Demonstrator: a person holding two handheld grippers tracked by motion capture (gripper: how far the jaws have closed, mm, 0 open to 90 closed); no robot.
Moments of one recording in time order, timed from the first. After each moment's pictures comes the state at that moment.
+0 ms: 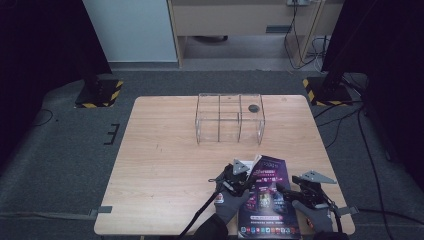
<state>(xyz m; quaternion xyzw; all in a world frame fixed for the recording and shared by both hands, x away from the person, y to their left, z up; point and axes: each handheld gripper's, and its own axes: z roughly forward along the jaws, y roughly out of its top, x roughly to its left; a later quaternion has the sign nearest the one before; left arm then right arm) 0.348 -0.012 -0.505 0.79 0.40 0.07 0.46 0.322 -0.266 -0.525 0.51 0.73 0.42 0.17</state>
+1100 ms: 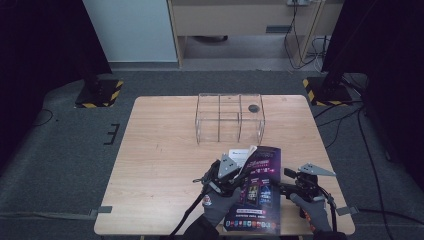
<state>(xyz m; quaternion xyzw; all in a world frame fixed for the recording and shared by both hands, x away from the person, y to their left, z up) 0.321 0.023 -0.439 0.76 0.36 0.13 0.53 0.338 -0.255 -0.511 0.48 0.72 0.50 0.12</state>
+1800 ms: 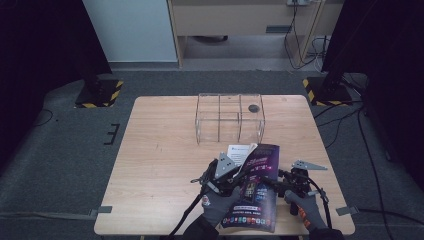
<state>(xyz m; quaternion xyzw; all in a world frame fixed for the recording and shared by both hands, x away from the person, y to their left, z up) 0.318 0.024 -0.430 0.74 0.36 0.14 0.55 0.354 -0.240 -0.519 0.45 0.70 0.55 0.01</state>
